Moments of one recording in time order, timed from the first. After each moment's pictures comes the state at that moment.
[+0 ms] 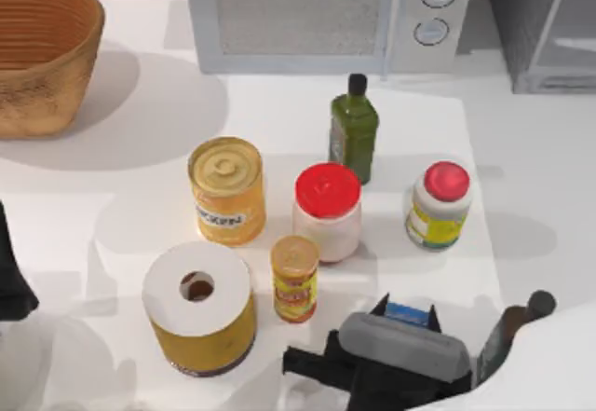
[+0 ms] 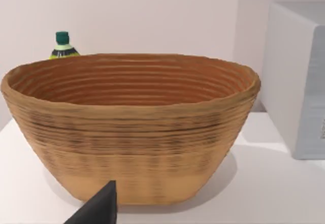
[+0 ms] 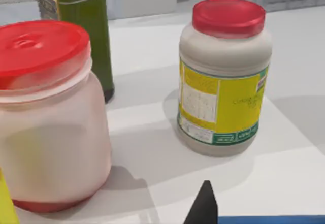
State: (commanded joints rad) left arm 0.00 0.00 0.00 0.00 0.00 0.00; right arm 1.35 2.08 1.05 -0.99 1.35 2.03
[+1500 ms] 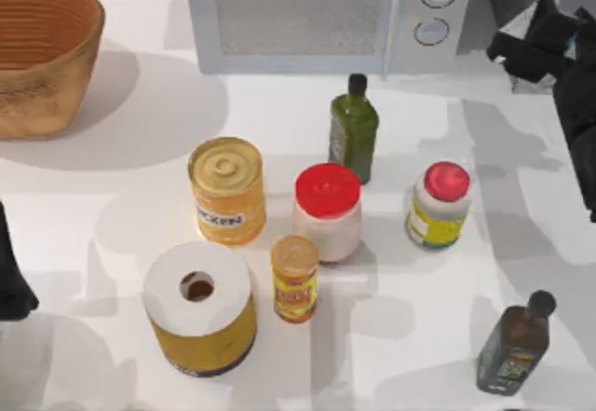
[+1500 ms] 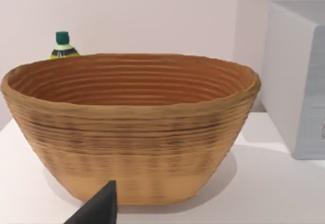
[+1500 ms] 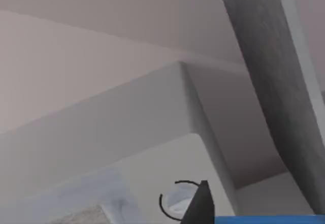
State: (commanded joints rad) left arm 0.00 0.00 0.00 0.00 0.00 0.00; right arm 0.40 1.53 0.60 0.93 0.44 0.42
